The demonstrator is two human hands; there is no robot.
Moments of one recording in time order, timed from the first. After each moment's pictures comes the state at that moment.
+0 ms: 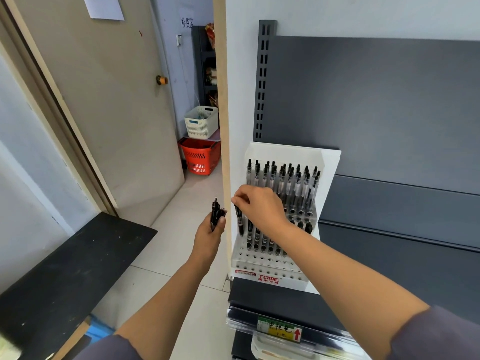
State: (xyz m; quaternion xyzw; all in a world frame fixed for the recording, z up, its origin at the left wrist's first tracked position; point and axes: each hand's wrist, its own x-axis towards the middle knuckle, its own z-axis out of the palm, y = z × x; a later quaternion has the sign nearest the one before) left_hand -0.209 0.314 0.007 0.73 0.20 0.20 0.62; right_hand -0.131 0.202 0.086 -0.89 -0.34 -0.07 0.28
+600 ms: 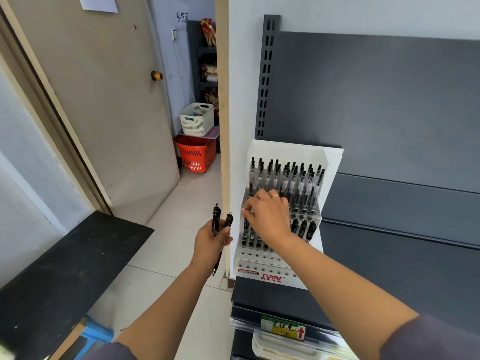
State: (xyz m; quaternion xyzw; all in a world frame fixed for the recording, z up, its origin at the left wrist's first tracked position) left_hand -0.212 0.320 -0.005 0.69 0.22 0.17 0.67; right_hand -0.129 0.202 0.050 -0.94 -0.31 -0.11 0.14
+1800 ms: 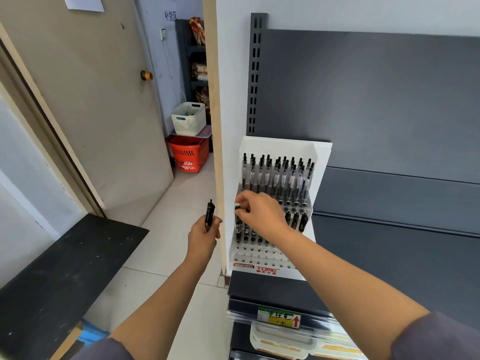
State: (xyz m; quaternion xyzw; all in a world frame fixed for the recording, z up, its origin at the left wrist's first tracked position) left_hand -0.216 0.320 -0.001 0.74 0.24 0.18 0.60; right_hand -0.143 0.191 0.064 -0.91 -0.31 -0.01 0.27
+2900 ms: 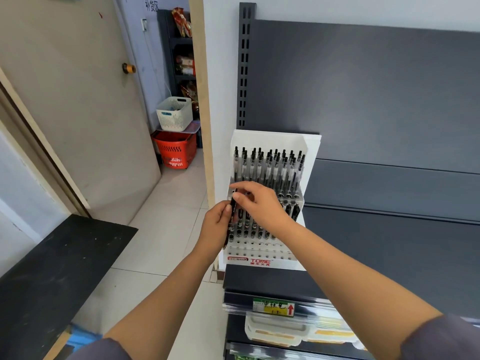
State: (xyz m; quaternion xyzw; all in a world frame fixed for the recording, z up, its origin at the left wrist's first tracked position) left_hand -0.212 0.290 0.027 0.75 0.07 0.18 0.63; right_hand -0.153 0.176 0.077 -0.85 -0.31 0.02 0.43
